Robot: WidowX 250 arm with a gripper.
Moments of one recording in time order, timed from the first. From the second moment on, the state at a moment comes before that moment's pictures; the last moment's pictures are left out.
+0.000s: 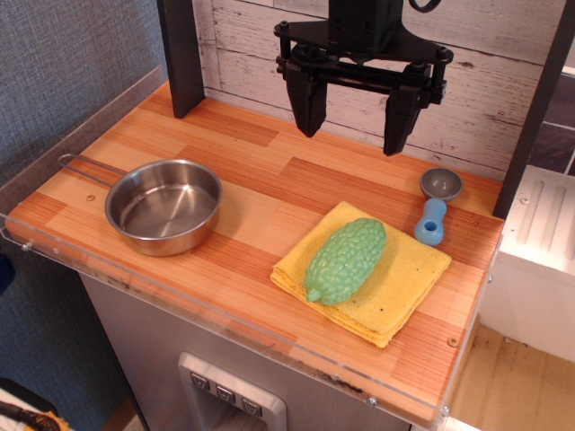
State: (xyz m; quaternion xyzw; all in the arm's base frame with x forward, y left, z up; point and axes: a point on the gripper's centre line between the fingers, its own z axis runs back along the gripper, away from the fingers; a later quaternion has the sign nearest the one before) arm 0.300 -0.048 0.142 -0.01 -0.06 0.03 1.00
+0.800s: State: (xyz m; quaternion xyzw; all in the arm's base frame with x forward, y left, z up) arm 0.267 0.009 0.102 0.00 -0.05 0.04 1.00
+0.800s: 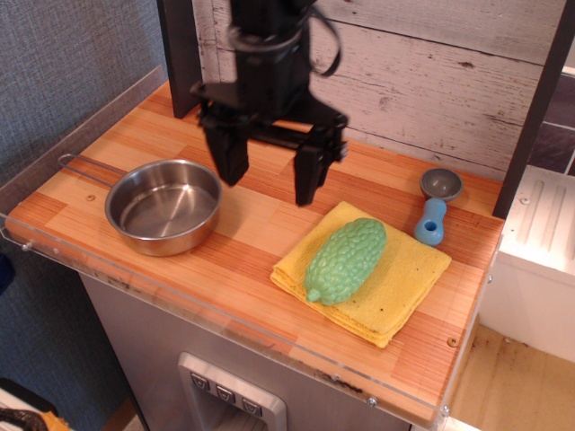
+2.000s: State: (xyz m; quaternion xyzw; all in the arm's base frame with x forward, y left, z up) arm 0.278 0.064 0.009 0.01 0.01 0.02 1.00
